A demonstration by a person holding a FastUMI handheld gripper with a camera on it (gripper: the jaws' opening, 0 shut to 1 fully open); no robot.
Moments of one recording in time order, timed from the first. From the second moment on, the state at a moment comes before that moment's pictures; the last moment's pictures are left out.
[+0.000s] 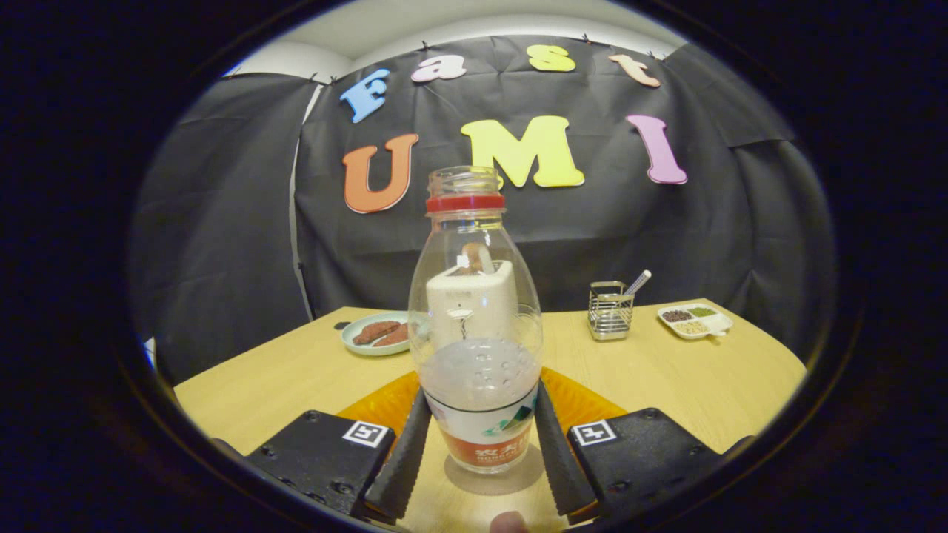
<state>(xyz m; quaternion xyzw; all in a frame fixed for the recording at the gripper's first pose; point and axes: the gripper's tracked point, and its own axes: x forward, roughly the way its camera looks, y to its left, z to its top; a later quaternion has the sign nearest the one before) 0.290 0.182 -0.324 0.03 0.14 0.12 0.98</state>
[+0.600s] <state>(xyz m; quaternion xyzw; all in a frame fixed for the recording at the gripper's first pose) 0.297 0.186 -0.353 0.00 0.16 0.12 0.98</state>
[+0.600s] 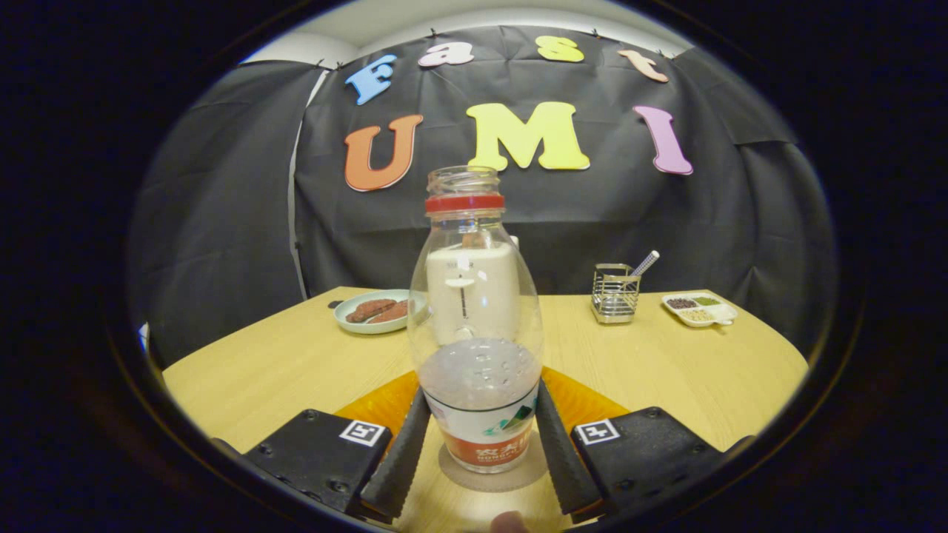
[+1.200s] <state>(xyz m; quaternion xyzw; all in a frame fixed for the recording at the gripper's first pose) 0.296 0.180 -0.351 0.00 0.15 0.11 0.98</state>
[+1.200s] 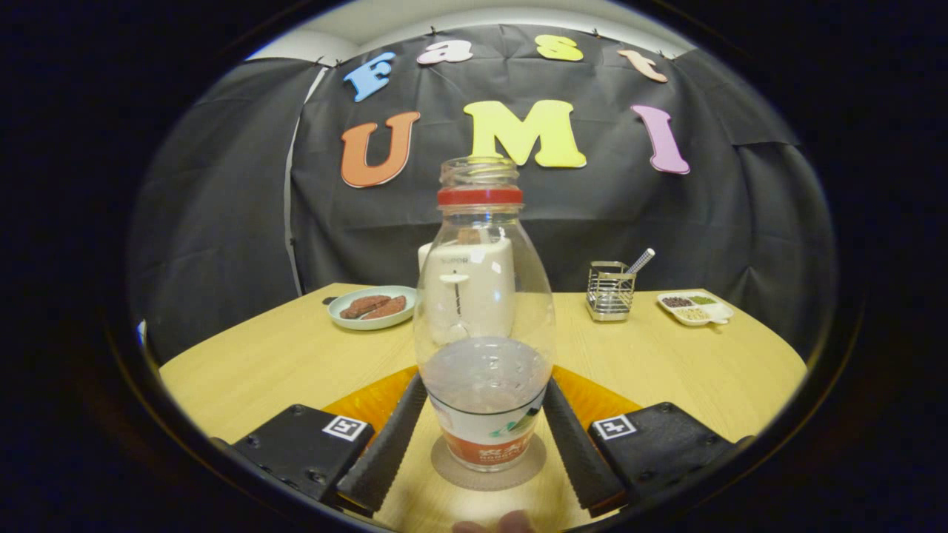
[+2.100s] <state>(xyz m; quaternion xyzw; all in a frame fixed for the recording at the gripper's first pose) 0.265 0.163 -0.227 0.00 0.06 0.08 0.99</state>
